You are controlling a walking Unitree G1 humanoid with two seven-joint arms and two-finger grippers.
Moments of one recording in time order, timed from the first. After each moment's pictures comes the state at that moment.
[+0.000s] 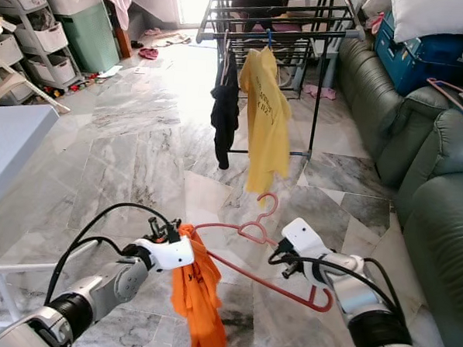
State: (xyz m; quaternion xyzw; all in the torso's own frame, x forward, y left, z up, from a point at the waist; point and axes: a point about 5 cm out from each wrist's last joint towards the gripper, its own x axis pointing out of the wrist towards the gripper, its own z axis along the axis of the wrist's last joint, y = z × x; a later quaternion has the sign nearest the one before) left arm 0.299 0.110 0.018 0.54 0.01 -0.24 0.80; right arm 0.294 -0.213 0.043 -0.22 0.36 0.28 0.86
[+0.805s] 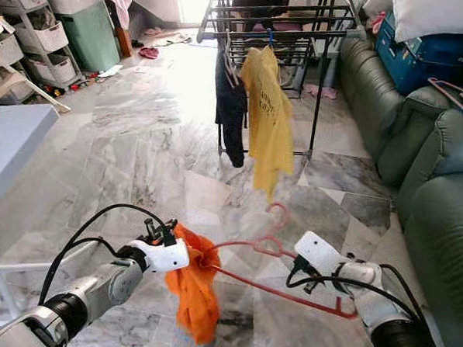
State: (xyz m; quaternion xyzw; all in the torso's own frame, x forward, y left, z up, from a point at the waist) left arm 0.297 0.119 0.013 0.56 0.00 -0.24 0.79; right arm 0.286 -0.240 0.040 -0.32 0.34 0.30 0.83
